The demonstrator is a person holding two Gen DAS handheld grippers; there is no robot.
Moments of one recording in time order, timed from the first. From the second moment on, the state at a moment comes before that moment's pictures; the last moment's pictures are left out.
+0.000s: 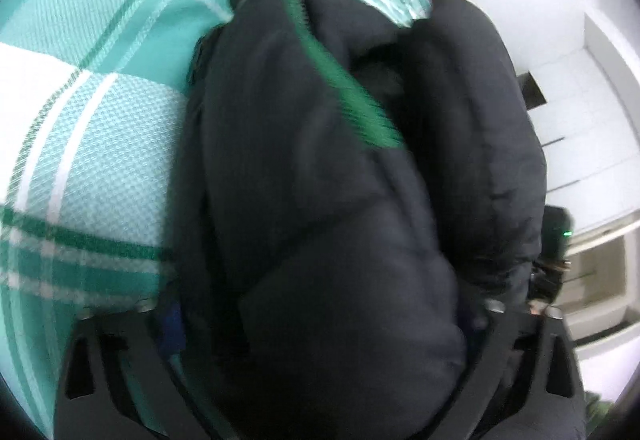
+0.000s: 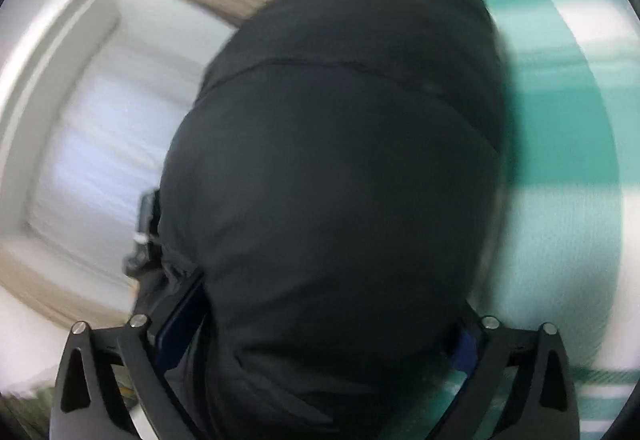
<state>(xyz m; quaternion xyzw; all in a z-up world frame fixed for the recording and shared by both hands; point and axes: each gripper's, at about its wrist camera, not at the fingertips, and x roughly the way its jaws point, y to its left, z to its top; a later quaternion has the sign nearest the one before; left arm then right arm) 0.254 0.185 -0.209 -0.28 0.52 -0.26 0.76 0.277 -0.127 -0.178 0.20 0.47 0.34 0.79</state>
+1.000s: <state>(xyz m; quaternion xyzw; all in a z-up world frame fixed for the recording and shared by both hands) 0.351 0.148 -0.190 -0.32 0.50 -0.23 0.77 0.402 -0.237 -0.166 0.28 0.50 0.27 0.77</state>
